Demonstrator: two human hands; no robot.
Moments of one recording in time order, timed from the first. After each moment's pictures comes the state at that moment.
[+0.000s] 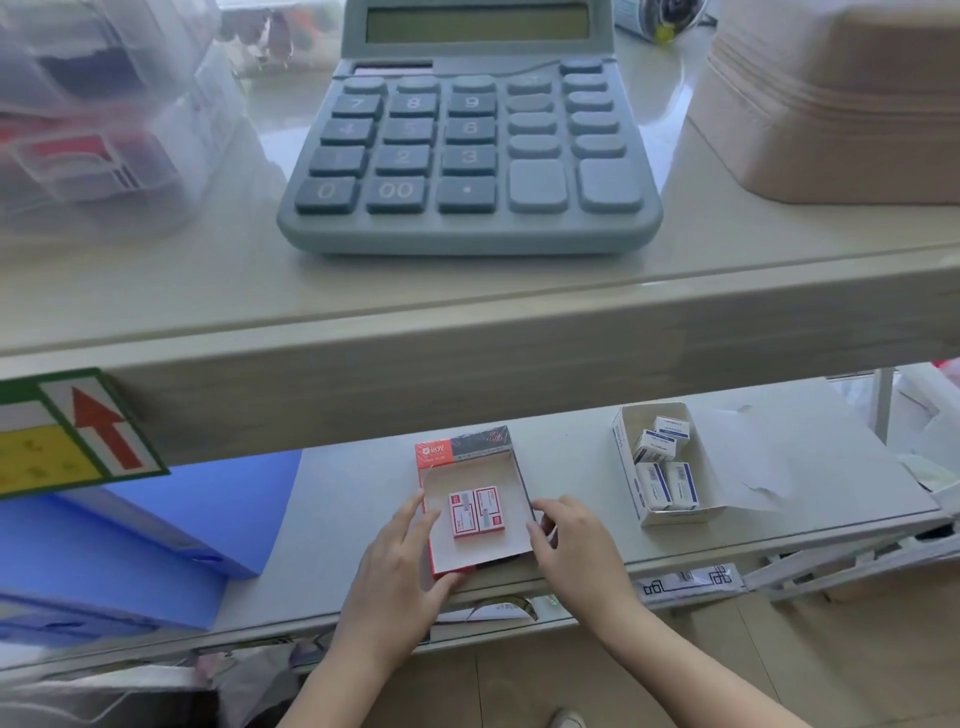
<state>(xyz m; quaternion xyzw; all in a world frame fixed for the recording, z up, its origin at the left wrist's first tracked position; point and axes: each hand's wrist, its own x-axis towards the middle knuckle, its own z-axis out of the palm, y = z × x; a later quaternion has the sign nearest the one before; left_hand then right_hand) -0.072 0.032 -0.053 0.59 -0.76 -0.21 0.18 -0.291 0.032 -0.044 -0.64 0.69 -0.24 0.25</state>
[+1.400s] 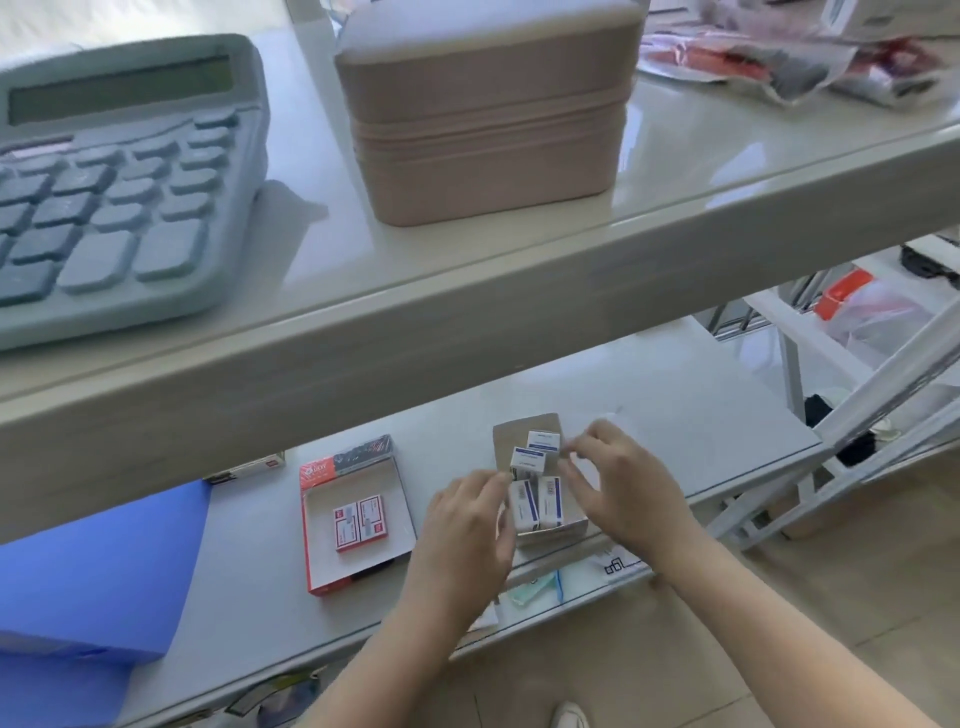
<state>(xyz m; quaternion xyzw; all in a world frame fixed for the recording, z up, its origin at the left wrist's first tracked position) -0.241 0.017 0.002 0.45 -0.86 -0.14 0.19 -0.442 0.038 0.009 -0.67 0.68 -0.28 0.10</state>
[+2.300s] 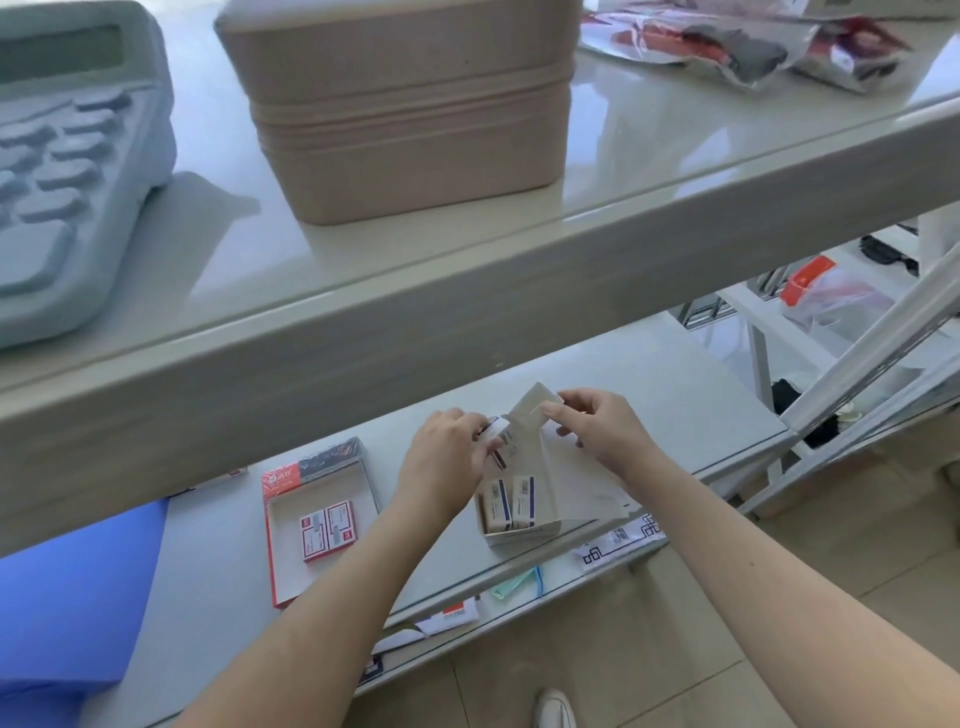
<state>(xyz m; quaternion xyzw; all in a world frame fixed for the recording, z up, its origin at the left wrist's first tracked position) -0.280 -0.069 -0.005 0.47 -0.85 -0.19 0.16 -0.478 -0.010 0.011 -0.38 0.69 -0.44 0.44</state>
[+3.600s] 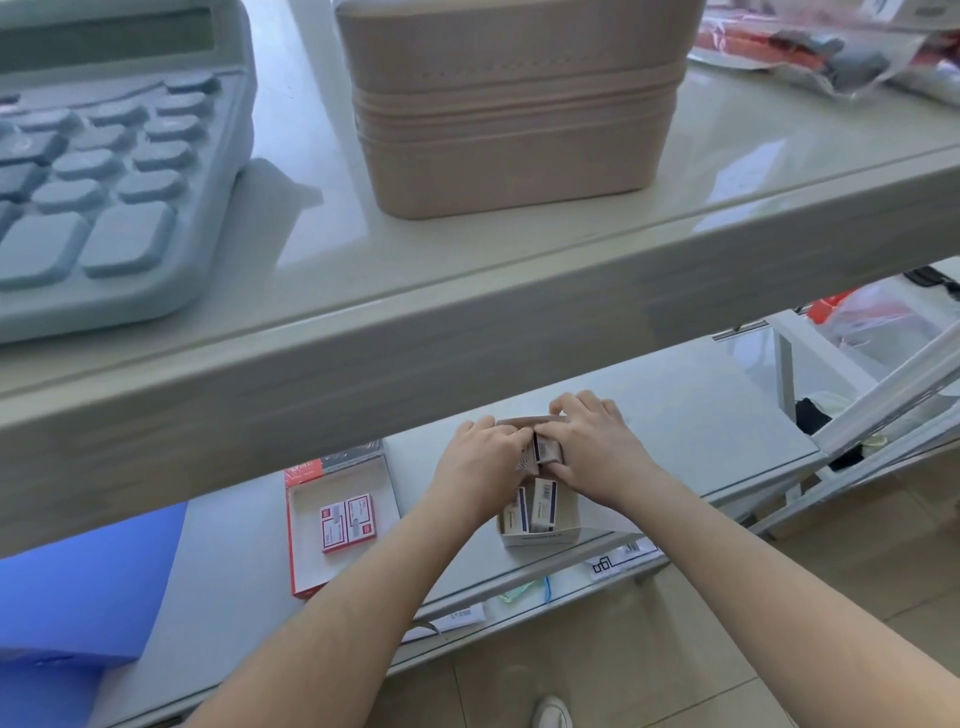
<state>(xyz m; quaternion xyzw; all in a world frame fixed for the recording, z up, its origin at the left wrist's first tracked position) -0.290 -0.070 -0.012 0.38 -0.92 -0.07 0.06 -0.454 -0.025 -0.004 -0.75 0.66 -0.04 0.03</state>
